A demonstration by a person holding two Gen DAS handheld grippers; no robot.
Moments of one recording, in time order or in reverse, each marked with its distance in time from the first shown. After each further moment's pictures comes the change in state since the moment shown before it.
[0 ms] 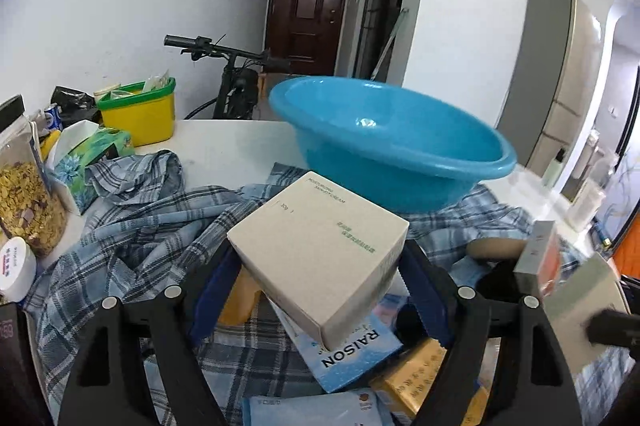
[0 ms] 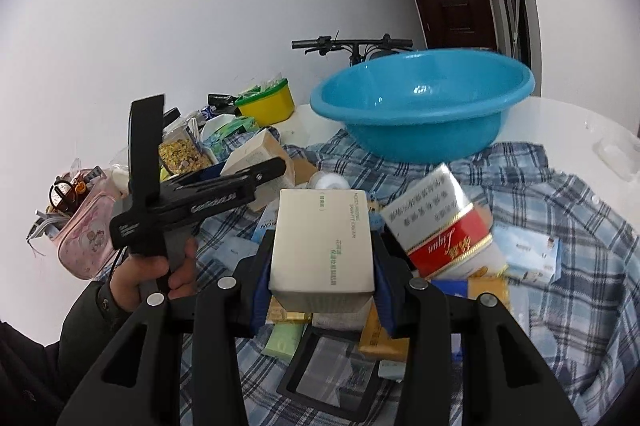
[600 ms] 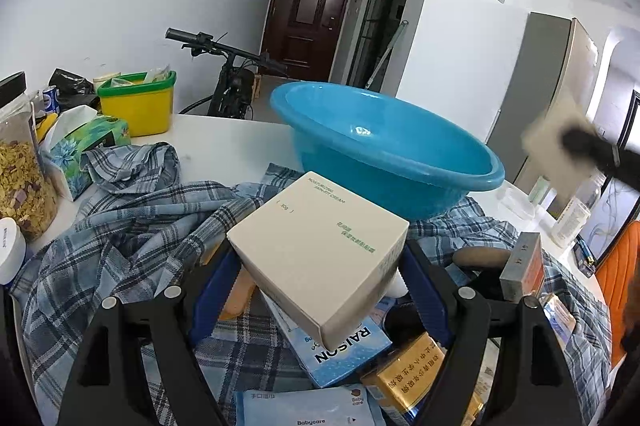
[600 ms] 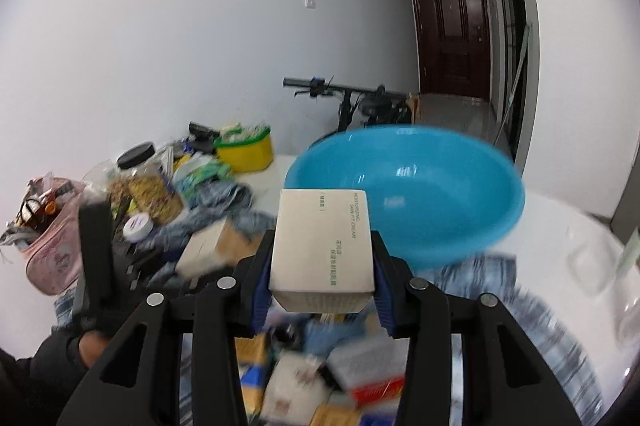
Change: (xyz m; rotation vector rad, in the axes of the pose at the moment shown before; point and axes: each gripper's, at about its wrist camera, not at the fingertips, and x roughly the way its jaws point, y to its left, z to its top) left arm -0.007 0.009 -0.005 -0.056 -0.016 -0.036; right arm 0.011 -0.005 0.103 -0.161 -0.111 -0.093
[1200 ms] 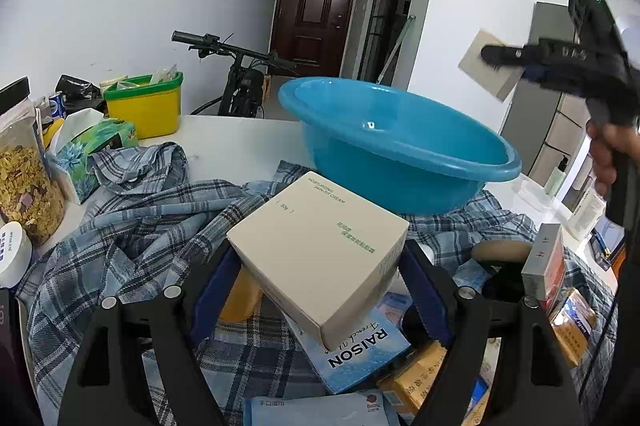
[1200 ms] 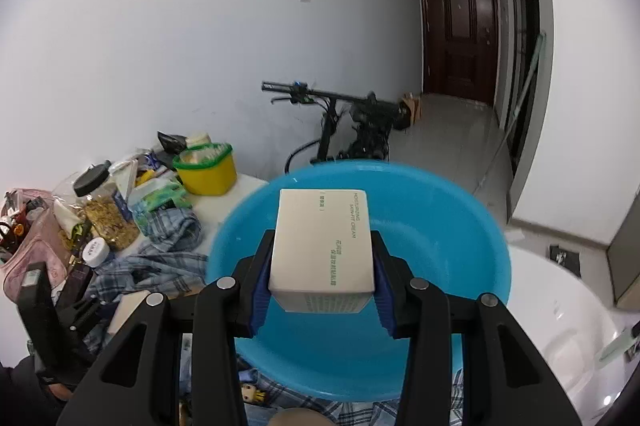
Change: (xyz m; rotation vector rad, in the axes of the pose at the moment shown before) left arm 0.010 -0.003 -0.003 0.029 0.010 0.055; right arm 0.078 -0.076 0.059 -0.007 0.063 0.017
